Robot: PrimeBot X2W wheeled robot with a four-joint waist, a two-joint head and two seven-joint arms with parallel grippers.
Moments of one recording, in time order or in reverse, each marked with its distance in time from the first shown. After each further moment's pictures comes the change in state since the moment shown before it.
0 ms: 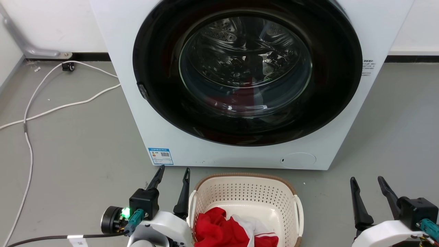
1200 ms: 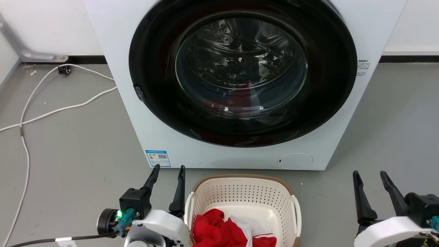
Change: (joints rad) left arm 0.024 0.000 0.016 -0.063 -0.074 -0.006 0.032; right arm 0.004 0.000 0.003 -0.065 0.078 0.000 0.034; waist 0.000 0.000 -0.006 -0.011
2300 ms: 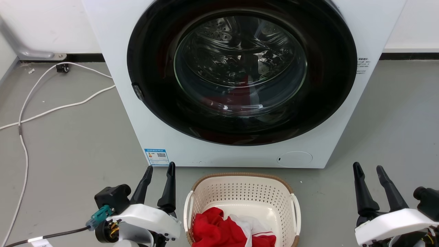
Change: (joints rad) left arm 0.012 0.000 0.045 -0.043 -0.278 -0.032 0.072; right arm -0.044 0.000 0.007 0.037 0.246 0.000 -0.001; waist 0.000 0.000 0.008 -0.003
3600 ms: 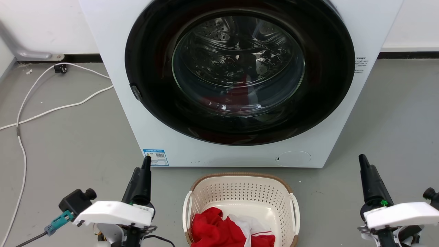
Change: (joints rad) left arm 0.010 -0.001 0.114 -0.052 -0.556 -0.037 0.119; right arm -0.085 -0.006 0.002 0.153 0.568 0.000 -0.026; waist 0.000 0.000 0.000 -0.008
